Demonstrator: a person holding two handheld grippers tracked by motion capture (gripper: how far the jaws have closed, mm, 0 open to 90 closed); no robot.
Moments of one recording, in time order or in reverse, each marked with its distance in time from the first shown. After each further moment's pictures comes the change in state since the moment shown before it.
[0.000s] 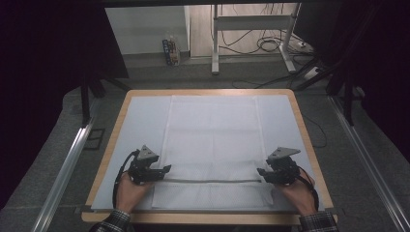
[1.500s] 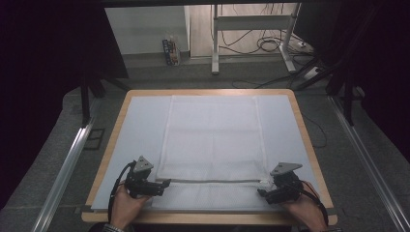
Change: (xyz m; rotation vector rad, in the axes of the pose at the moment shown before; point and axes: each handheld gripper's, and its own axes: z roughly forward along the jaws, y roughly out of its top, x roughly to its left) left arm -0.021 -0.021 -0.021 0.019 -0.013 -0.013; right arm 0.017 -0.036 -0.005 0.065 0.082 -0.026
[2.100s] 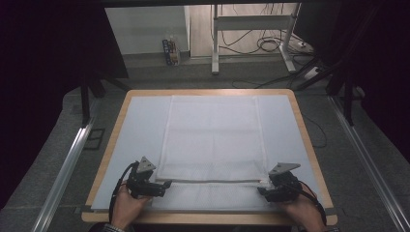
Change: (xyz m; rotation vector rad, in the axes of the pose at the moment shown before) left arm -0.003 0.000 0.004 0.027 0.007 0.021; right arm 0.007 0.005 -0.003 0.034 -0.013 0.041
